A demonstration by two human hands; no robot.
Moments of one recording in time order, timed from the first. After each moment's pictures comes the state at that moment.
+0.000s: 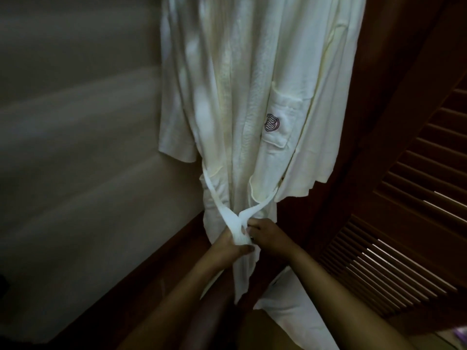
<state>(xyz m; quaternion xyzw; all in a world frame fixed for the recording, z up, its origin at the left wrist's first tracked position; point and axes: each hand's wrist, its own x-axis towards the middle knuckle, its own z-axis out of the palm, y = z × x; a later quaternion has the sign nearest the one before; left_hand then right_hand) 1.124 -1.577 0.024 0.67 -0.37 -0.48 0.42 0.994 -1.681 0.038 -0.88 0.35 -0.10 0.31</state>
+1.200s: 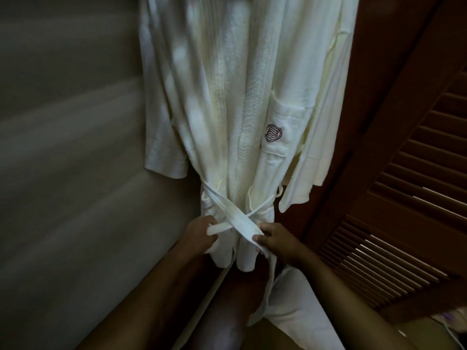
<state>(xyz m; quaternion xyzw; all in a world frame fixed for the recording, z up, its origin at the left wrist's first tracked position) 1.255 -1.639 0.017 0.74 -0.59 -0.23 0.21 1.007 -1.699 0.050 -0.72 0.46 -0.13 0.51</state>
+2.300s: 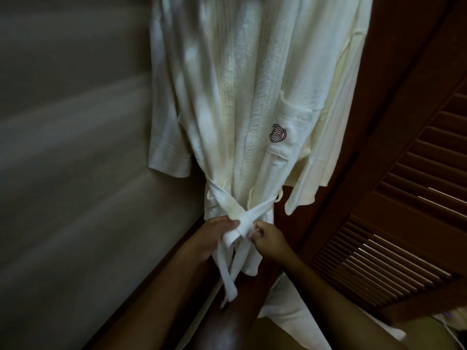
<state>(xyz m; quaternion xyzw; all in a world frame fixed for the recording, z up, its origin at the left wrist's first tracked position) 1.238 -1.641 0.044 0.56 -0.32 -0.62 0.45 1.054 -1.689 0.024 -0.73 0.52 -0.16 0.41</state>
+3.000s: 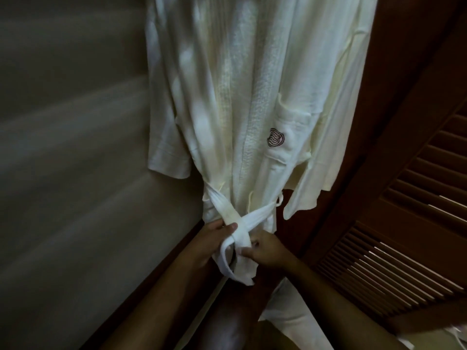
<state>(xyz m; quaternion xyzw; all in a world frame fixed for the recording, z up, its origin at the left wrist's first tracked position) 1.228 -1.647 0.036 0.59 -0.32 -0.60 0.44 1.040 -1.710 0.014 -0.82 0.41 -0.08 0.39</state>
